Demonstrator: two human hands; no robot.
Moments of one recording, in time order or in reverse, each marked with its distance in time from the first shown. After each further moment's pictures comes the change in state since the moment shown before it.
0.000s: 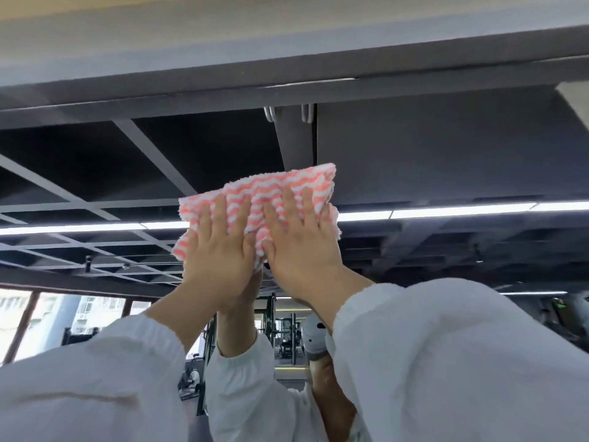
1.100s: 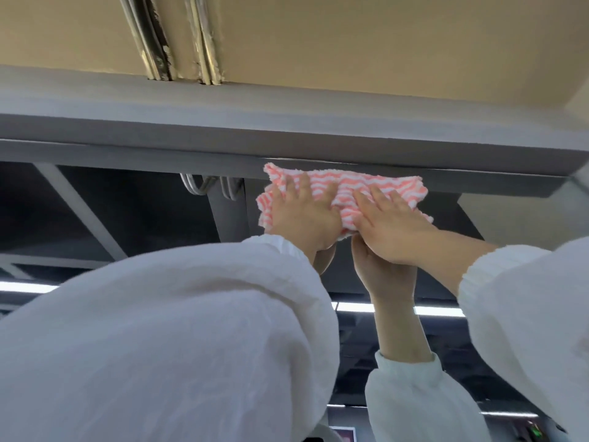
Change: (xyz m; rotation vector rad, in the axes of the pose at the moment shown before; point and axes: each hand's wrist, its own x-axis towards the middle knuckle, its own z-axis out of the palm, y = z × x) left_hand 0.162 0.396 0.004 -0.038 0.097 0.182; right_hand -0.005 0.411 -0.065 -0.024 0.022 0.263
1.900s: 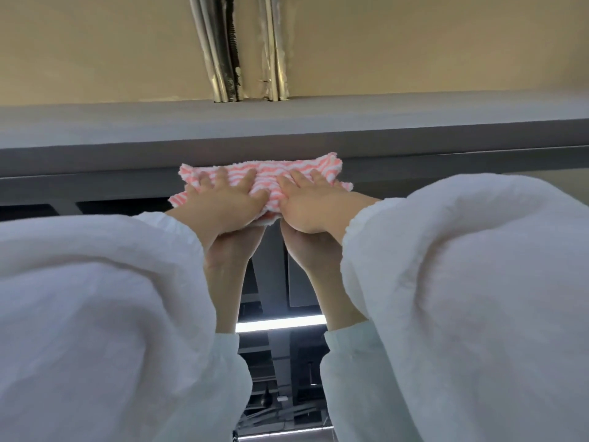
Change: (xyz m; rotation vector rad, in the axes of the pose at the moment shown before) left_hand -0.009 -0.348 -0.062 0.046 -0.051 -0.125; right_hand 0.064 -0.345 -0.007 -0.027 0.052 -0.087
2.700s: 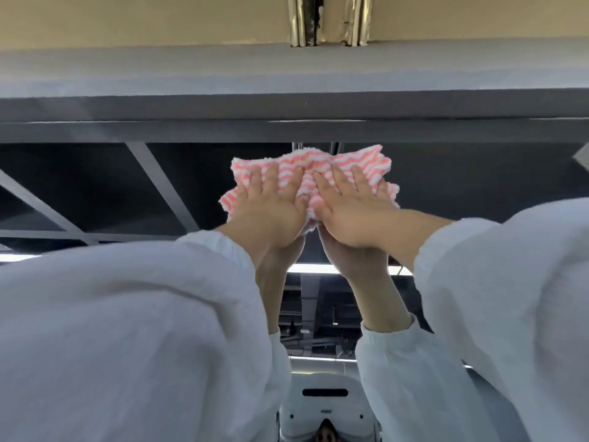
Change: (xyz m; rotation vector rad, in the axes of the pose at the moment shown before) left_hand -0.106 -0.075 0.014 0.015 -0.033 0.029; right_hand -0.062 -0.085 0.026 0.053 -0.124 -0.092
